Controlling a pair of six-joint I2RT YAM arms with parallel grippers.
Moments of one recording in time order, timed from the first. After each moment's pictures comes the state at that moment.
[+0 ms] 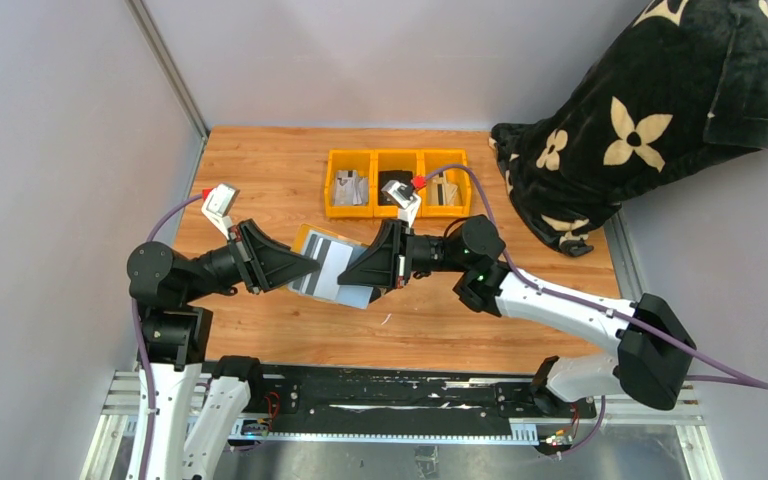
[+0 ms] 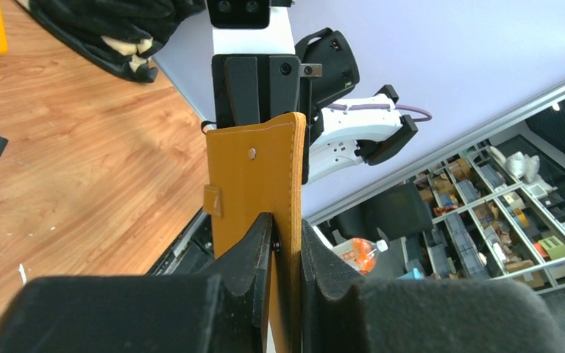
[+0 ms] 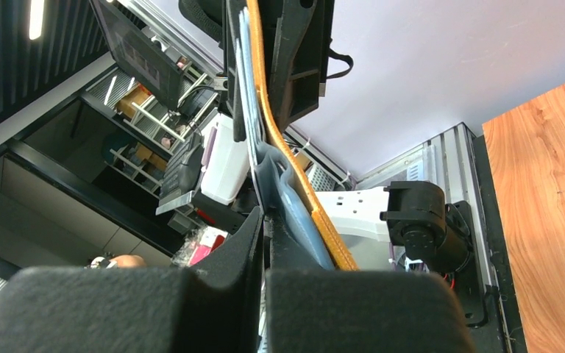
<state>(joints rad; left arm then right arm) -0.05 0.54 0.86 -0.10 1.12 -1.08 0.95 1.31 0.87 0.83 -0.72 1.10</state>
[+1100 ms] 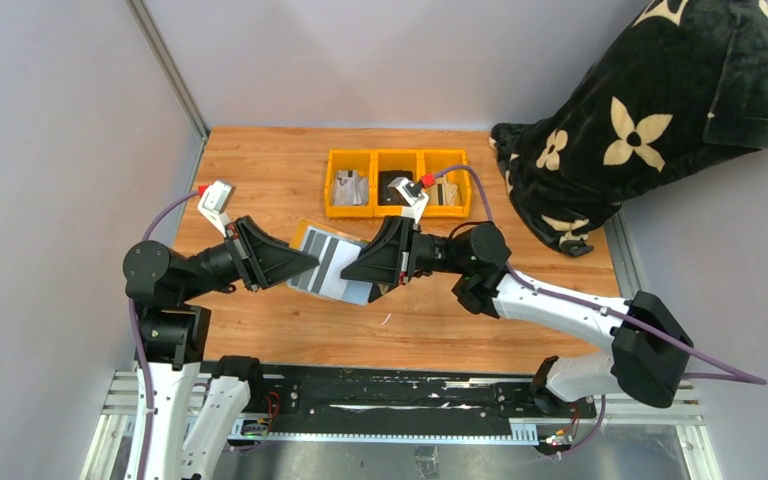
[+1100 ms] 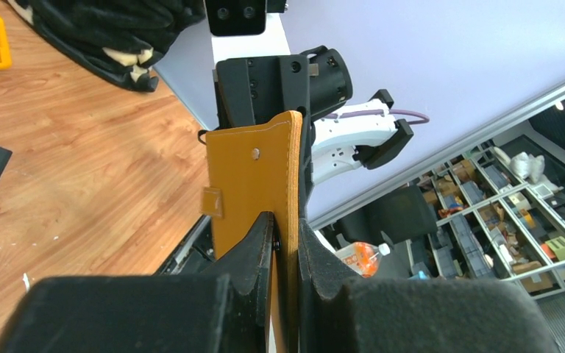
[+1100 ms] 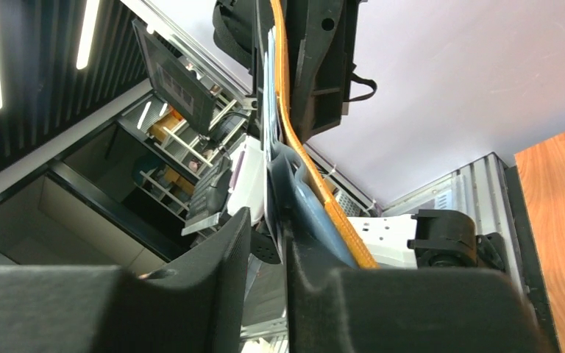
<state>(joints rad) -0.05 0.55 0.89 -0.09 1.10 -1.08 0.95 1.31 0.83 1.00 -0.67 1.21</state>
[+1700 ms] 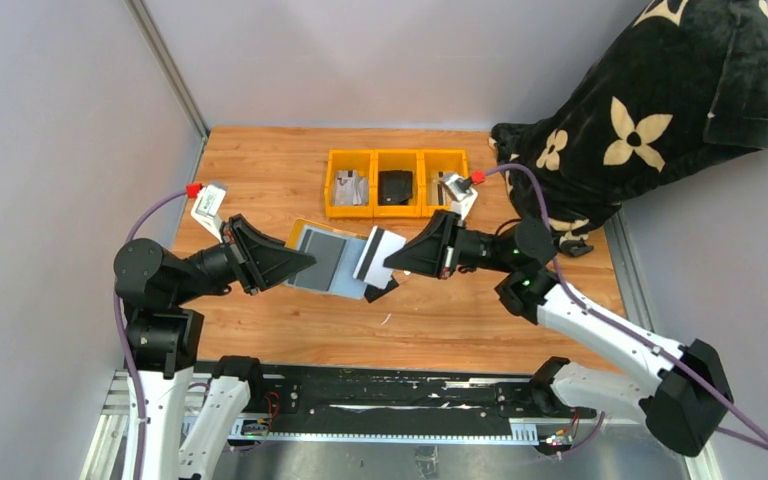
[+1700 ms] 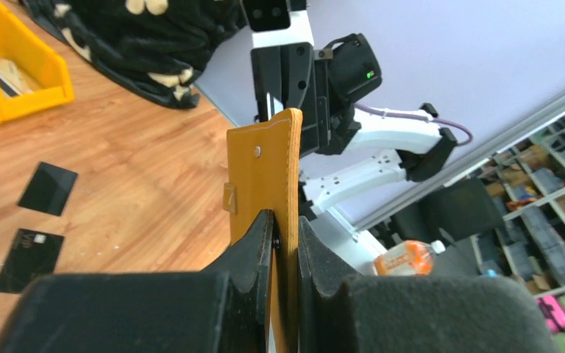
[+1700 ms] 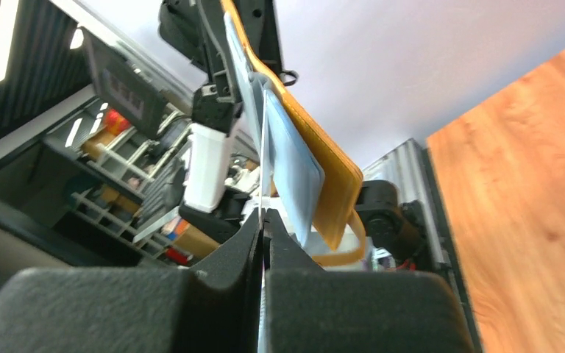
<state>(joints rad) -0.05 0.56 0.97 -0.22 1.07 -0.89 0.78 1.08 0.72 0.77 -0.75 1.13</state>
